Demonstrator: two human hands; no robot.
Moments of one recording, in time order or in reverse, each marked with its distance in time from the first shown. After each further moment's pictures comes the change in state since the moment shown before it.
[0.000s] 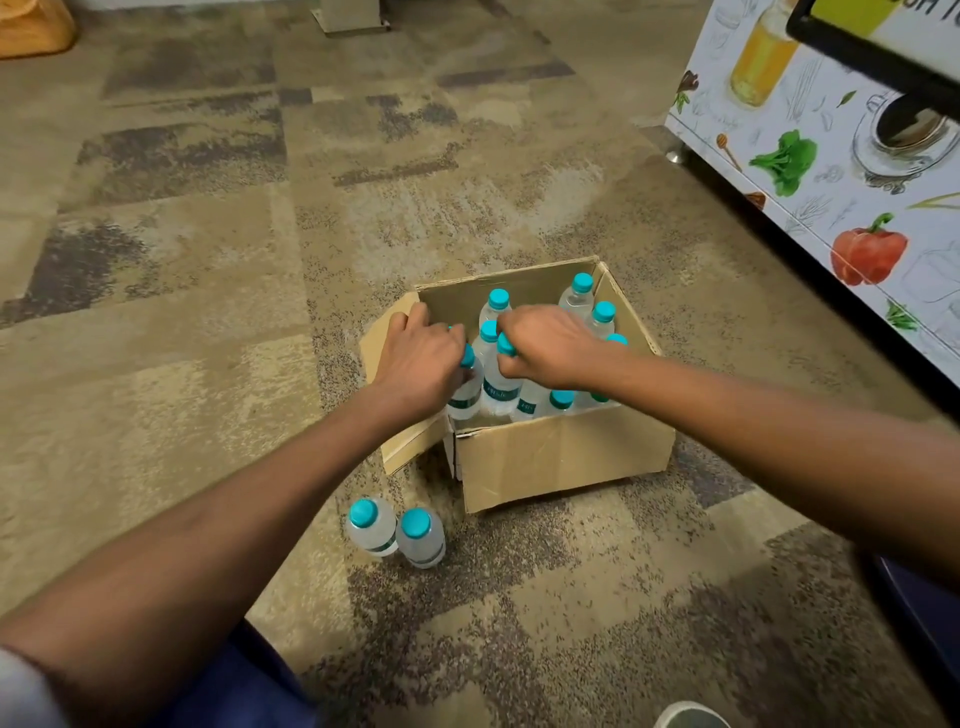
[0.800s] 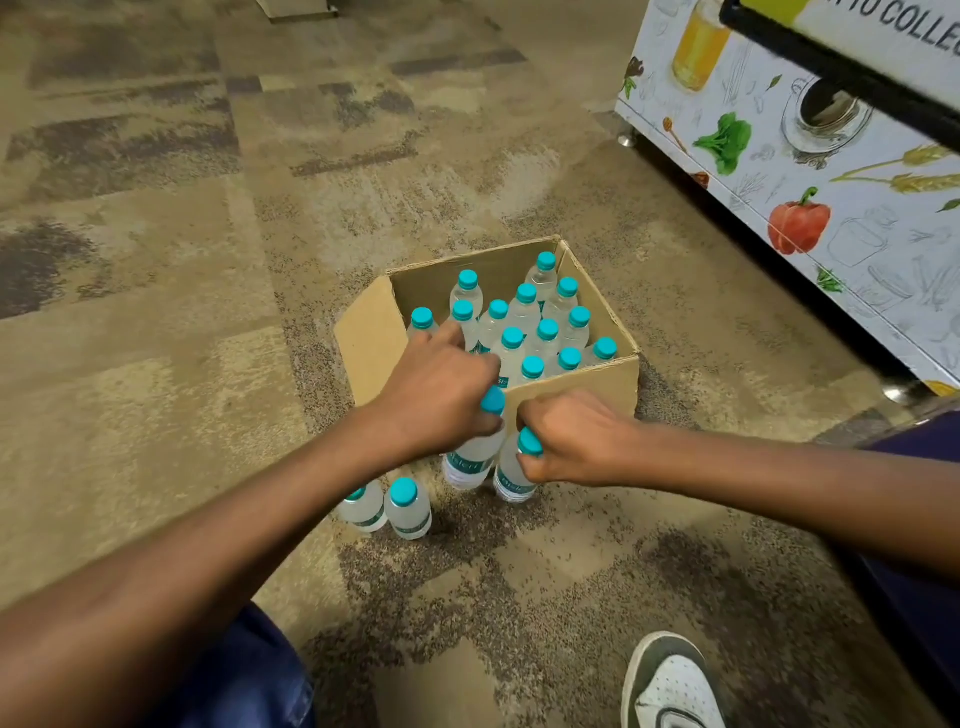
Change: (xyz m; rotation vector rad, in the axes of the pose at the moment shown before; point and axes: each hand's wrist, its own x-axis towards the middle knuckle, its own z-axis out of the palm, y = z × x) left_hand -0.066 0.048 -0.077 -0.098 -0.161 0.283; right_hand -0.130 -0.054 -0.010 0.088 -0.230 0.036
